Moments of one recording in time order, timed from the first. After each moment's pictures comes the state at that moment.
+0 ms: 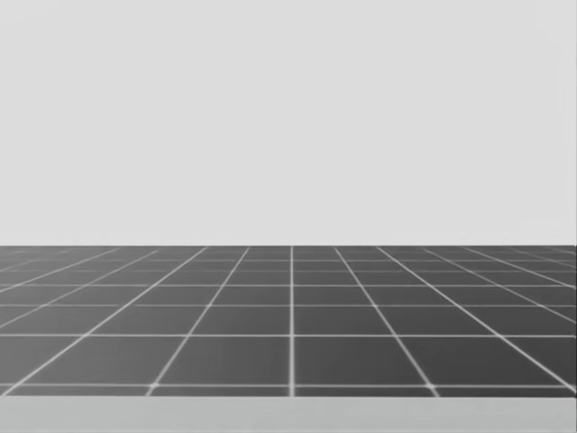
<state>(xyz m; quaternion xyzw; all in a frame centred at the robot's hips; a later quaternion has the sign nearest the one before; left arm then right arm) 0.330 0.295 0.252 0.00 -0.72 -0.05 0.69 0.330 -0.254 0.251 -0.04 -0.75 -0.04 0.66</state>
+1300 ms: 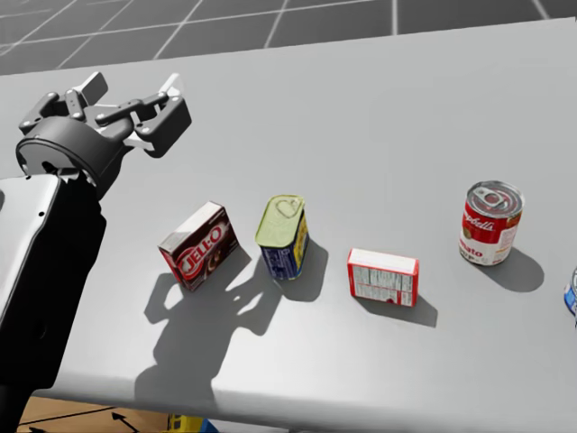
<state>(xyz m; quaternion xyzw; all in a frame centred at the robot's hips) 0.330 0.294 0.252 0.00 -0.72 -0.05 0.70 0.328 -0.254 0.253 -0.04 -0.74 -0.03 0.67</state>
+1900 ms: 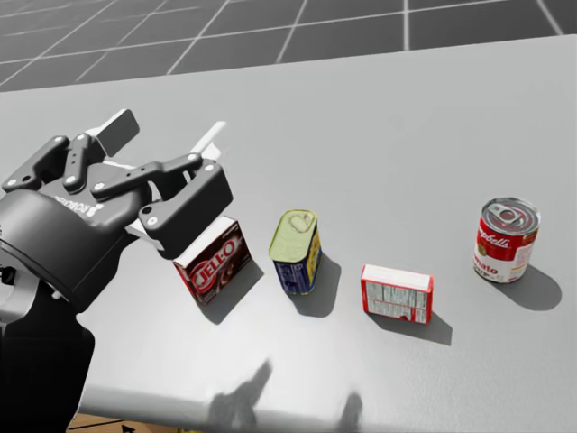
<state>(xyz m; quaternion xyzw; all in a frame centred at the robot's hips) 0.214 0.231 0.289 -0.08 -0.71 -0.10 0.69 0.328 -0.252 0.252 -0.04 -0.74 -0.03 0.67</state>
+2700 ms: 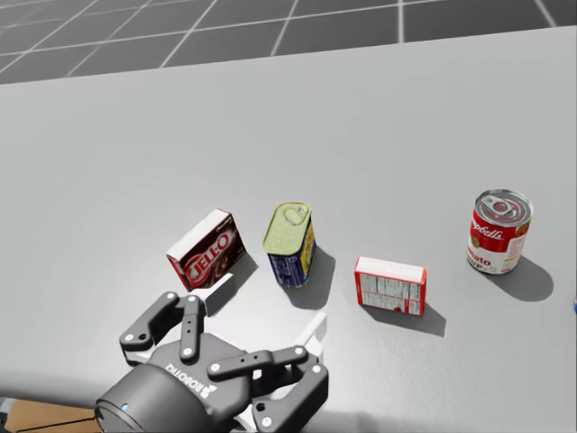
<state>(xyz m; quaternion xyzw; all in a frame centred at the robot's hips) 0.158 0.177 0.190 -0.11 -0.60 -0.15 0.78 0.329 -0.255 0.251 -0.04 -0.74 -0.03 0.67</state>
